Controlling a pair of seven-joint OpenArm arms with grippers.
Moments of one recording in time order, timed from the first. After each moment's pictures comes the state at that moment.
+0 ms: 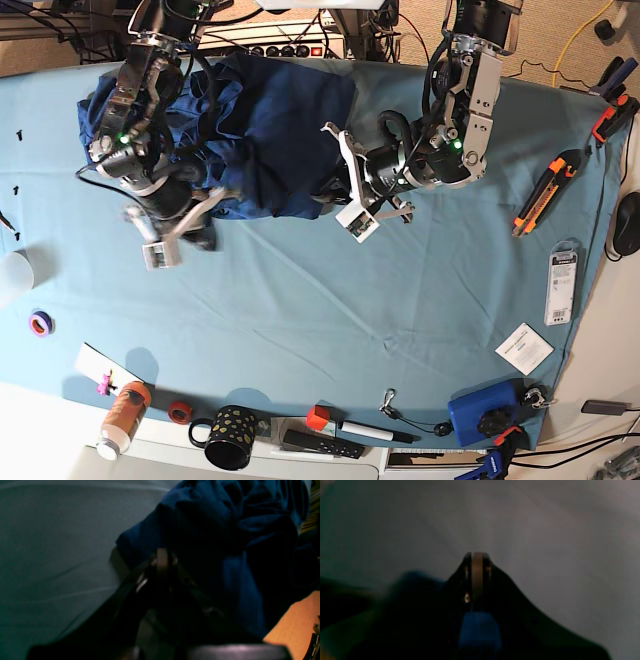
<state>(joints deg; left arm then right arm) 2.8 -2.3 13.8 99.0 -25.2 -34.7 49.6 -3.3 3.3 17.0 108.1 26.4 31.7 -58.3</state>
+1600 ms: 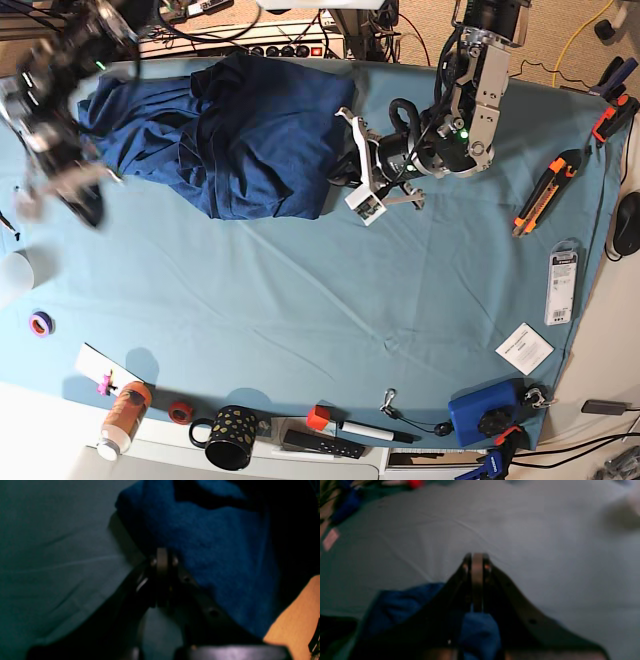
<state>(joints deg) 5.0 -5.4 13.8 98.4 -23.1 -36.4 49.6 -4.4 6.4 56.3 116.0 48.2 34.5 -72.9</state>
